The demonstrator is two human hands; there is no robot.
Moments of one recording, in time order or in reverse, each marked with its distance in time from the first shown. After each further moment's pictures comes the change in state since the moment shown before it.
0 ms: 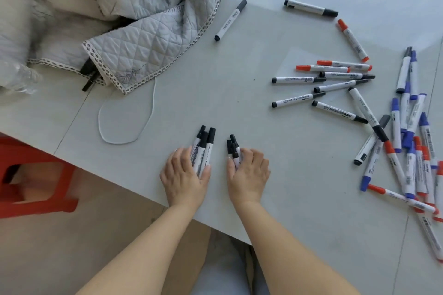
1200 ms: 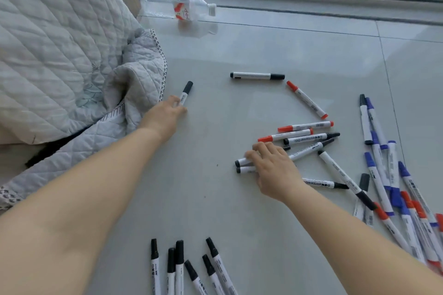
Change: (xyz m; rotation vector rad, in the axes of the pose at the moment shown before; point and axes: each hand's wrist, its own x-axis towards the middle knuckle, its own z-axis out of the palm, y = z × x) left_hand 0.346 0.156 -0.064 0.328 -0.195 0.633; right_hand 0.231 0.036 -0.104 -0.473 -0.181 -0.522
